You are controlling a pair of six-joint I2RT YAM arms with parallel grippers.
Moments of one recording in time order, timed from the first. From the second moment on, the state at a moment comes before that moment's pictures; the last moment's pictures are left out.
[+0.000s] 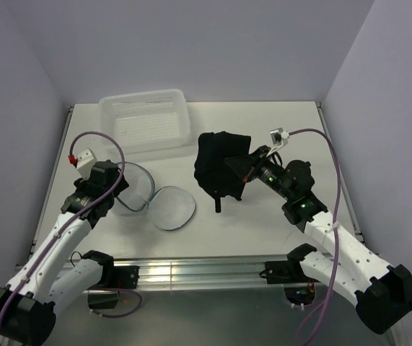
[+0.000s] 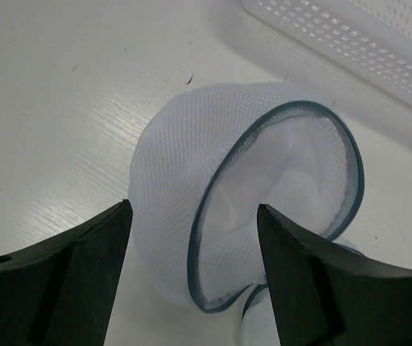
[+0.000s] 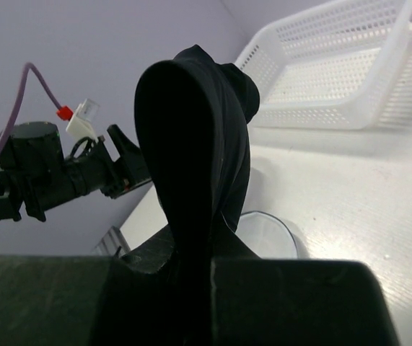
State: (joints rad) left arm -0.34 0.84 0.71 -0.62 -0.57 -0.76; right arm 0.47 0.85 0.58 0.37 -0.32 0.71
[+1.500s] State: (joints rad) left arm -0.57 0.82 0.46 -0.04 -0.17 -0.97; right arm 0.52 0.92 0.71 0.38 -0.25 0.69
